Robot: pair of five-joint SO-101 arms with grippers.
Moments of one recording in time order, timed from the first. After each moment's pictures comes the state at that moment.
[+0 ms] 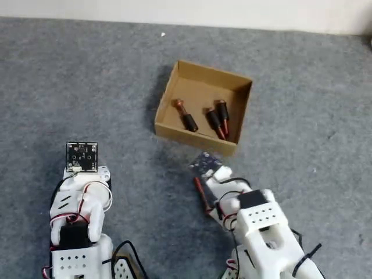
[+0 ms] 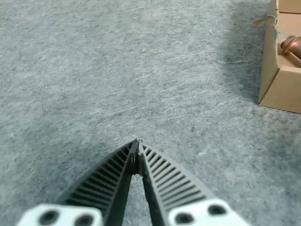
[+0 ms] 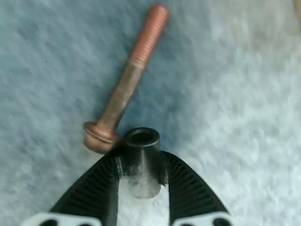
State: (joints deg) left arm -12.1 -101.8 96.0 48.6 -2.2; right arm -26.4 -46.8 77.2 51.5 30.5
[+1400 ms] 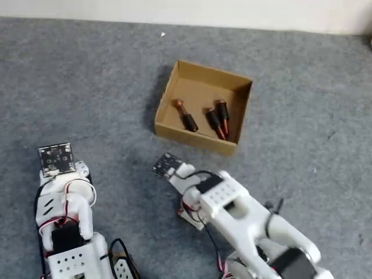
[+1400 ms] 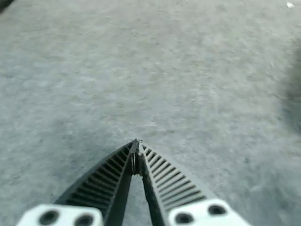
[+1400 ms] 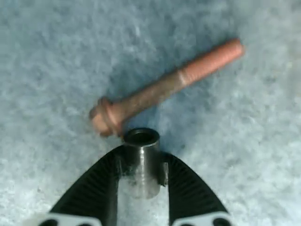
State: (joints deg) left arm -24.1 -101.8 96.0 42.2 -2.2; right arm -42.5 -20.0 58.7 54.0 20.9
